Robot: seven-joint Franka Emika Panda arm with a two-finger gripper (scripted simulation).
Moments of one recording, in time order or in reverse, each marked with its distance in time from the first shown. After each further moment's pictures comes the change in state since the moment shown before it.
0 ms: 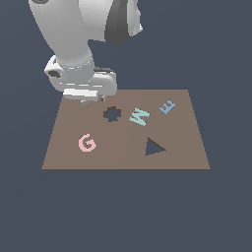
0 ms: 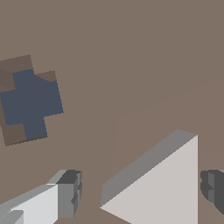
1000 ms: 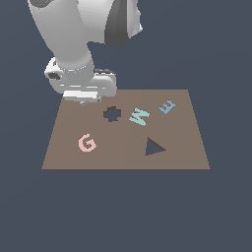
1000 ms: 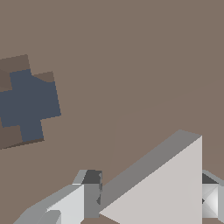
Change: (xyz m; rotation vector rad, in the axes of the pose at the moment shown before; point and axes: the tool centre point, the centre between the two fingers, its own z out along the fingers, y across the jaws) arm 0.003 0.001 0.003 0.000 0.001 -0.018
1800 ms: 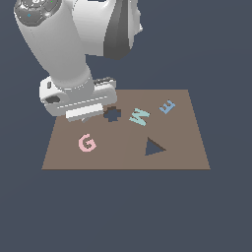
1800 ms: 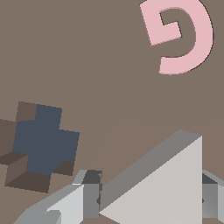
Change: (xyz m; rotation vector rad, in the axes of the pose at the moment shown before) arm 0.060 -0.010 -0.002 -0.001 0.001 -0.362
